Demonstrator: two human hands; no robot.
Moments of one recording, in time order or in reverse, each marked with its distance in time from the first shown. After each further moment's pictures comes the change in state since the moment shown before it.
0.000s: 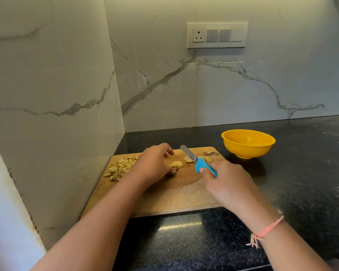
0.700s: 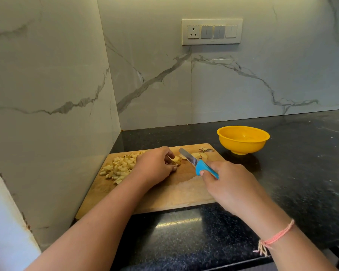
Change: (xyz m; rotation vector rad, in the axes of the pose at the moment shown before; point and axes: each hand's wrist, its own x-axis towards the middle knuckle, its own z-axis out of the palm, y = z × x) left_hand 0.001 0.004 0.013 0.077 -0.009 0.008; right_hand -0.017 -0.006 -0.021 -0.070 -0.090 0.002
